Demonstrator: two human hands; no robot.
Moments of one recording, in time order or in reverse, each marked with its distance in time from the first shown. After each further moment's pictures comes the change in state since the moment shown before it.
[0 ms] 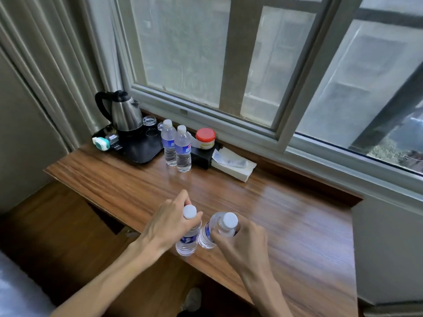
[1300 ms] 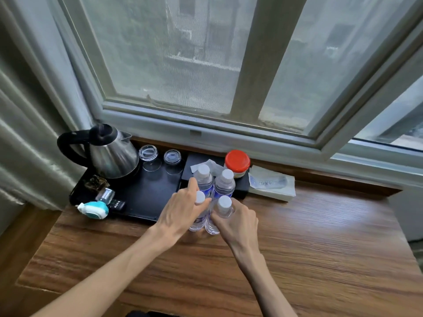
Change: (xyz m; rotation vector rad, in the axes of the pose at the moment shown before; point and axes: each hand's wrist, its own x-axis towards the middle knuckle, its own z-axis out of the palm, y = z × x) left_hand 0.283 -0.187 -0.075 -0.019 -0.228 0.276; right_hand 0.234 -0.128 0.227 -0.061 0.160 0.440
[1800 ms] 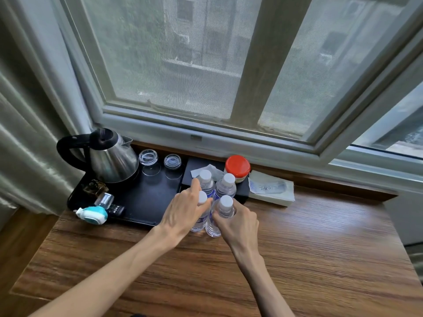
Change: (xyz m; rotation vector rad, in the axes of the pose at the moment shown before) left_hand 0.013 -0.008 0.003 -0.010 0.042 0.082; right_hand 0.010 -0.001 0.008 -0.042 0.071 -0.006
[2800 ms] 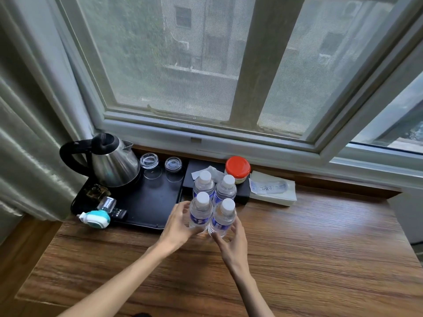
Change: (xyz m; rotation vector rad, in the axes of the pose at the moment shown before) left_hand -0.034 -0.072 0.060 -0.416 -0.122 -0.341; right_hand -0.028 0.063 0.056 0.385 -0.116 0.142
